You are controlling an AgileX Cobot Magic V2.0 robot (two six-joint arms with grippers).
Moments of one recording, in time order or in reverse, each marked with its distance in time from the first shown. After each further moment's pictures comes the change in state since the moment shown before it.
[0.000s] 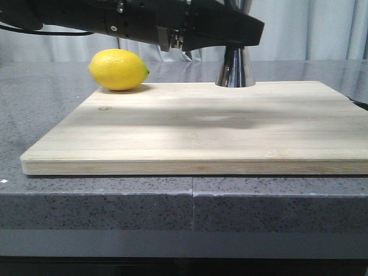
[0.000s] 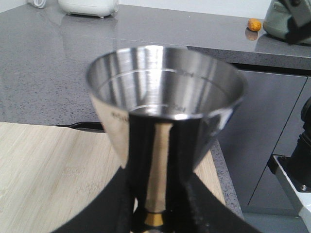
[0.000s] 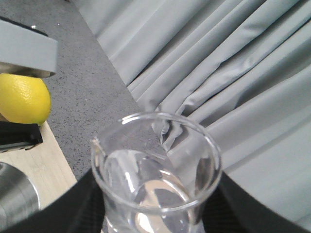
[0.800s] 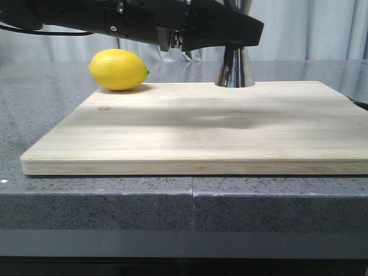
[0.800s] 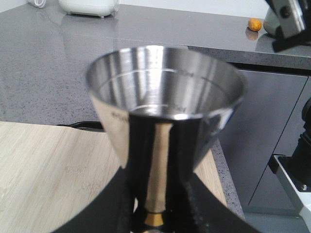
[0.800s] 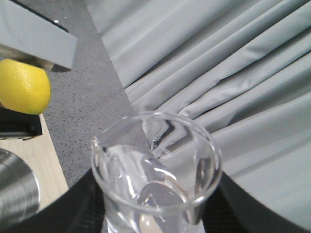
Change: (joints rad) left arm -0.001 0.000 0.000 0.001 0.000 0.000; right arm 0.000 0.000 0.000 -0.152 -0.026 0.000
